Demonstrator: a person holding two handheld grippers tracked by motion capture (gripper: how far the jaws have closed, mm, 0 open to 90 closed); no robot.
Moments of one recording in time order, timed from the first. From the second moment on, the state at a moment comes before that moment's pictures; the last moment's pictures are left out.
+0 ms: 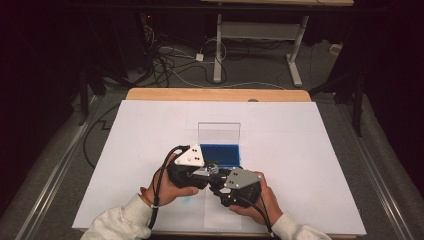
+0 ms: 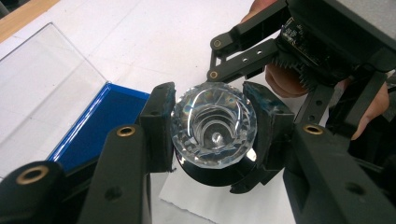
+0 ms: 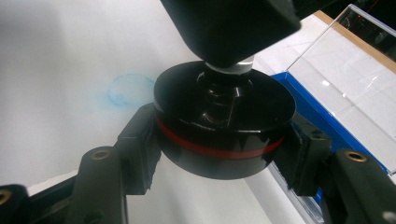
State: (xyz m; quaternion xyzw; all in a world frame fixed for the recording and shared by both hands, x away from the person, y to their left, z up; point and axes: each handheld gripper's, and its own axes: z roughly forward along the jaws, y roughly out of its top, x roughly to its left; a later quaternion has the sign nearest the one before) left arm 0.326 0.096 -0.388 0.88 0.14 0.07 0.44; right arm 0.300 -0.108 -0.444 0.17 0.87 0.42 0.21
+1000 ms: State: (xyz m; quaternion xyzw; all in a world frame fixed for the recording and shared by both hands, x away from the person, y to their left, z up) left arm 0.331 0.095 -0.392 0.88 0.14 0.05 0.45; right arm 0.305 -0.110 -0.446 0.18 0.87 0.43 0.16
